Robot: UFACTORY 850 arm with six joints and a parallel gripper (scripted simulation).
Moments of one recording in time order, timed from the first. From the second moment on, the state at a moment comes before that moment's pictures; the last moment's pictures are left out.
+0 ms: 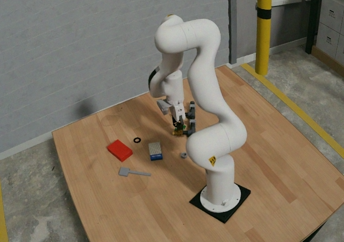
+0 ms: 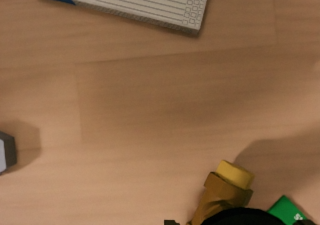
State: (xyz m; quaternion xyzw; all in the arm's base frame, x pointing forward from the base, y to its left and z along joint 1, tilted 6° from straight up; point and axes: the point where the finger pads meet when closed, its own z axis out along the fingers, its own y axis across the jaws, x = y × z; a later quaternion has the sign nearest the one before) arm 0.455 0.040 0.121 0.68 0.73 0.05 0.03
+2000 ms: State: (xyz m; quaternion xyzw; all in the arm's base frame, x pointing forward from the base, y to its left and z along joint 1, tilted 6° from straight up) arm 0.455 0.039 0.121 0.91 0.40 0.07 -0.02
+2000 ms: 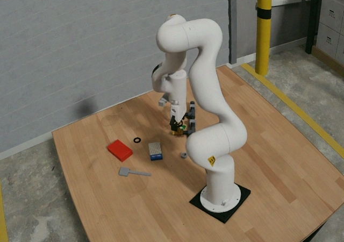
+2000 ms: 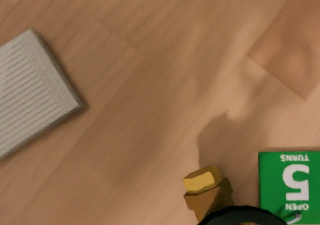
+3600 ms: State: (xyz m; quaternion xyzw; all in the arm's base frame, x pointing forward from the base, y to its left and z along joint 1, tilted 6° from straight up) arm 0.455 0.039 0.121 0.79 -0.60 0.06 -0.11
